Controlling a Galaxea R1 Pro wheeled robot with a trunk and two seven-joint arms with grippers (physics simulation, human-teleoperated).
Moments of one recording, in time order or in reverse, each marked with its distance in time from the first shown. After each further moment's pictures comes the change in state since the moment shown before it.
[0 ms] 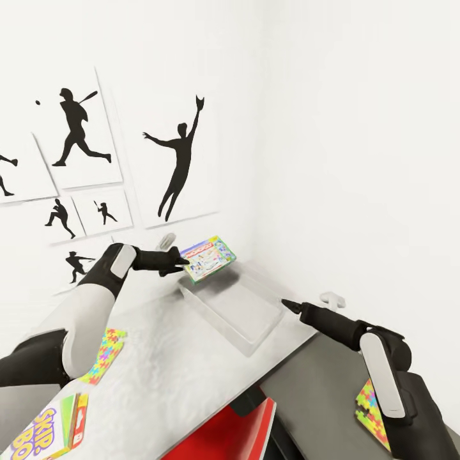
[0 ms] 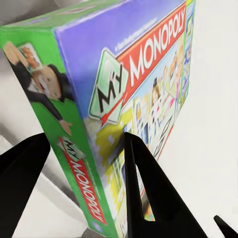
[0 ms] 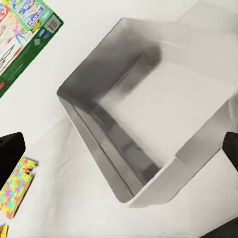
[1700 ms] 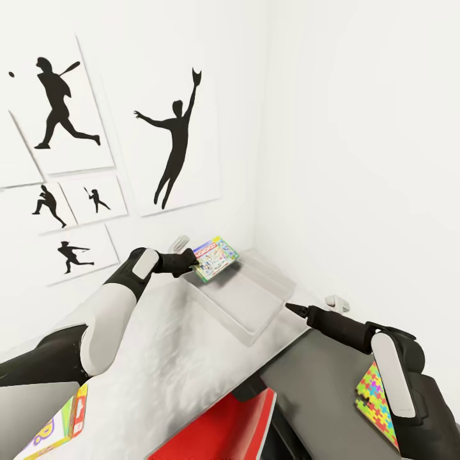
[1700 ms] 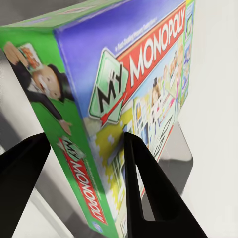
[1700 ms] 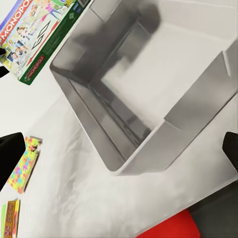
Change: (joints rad) left arm -0.021 -0.103 0.021 0.106 0.066 -0.258 0.226; right arm 0.000 -0.017 -0.061 0.000 -0.003 0.112 0.084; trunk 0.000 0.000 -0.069
